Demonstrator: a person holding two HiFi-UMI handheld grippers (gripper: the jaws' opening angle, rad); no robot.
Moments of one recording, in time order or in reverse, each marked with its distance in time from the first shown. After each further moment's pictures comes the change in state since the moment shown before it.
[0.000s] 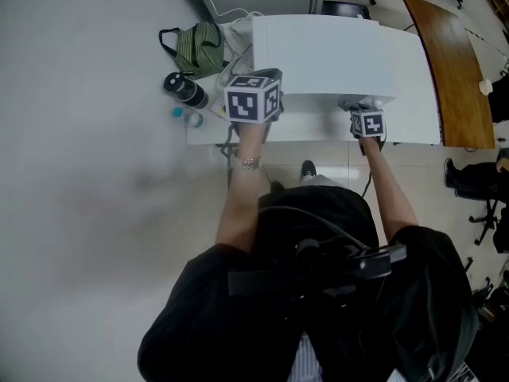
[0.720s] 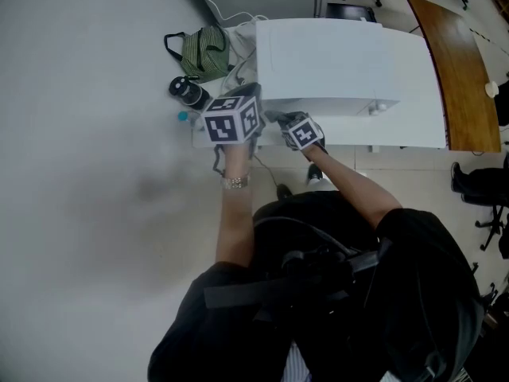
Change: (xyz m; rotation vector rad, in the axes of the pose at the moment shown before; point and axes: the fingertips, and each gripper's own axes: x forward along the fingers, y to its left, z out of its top) left arm -0.048 0.039 -0.010 -0.039 -0.023 0.130; right arm 0.060 0.269 0.028 -0.291 -0.047 0.418
